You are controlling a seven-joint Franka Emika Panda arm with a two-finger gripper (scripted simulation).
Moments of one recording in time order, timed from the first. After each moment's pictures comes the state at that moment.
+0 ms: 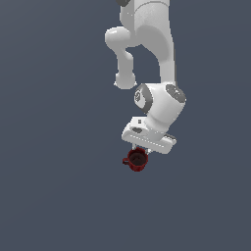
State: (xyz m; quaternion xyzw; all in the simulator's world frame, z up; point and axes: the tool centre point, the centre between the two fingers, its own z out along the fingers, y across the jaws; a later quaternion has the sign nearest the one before) arm 0.041 0.066 0.108 0.98 -0.10 0.09 0.13
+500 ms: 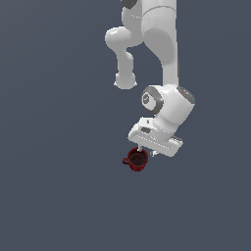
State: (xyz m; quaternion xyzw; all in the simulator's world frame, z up) arm 0.048 0.089 0.103 0.97 -0.12 0.12 0.16
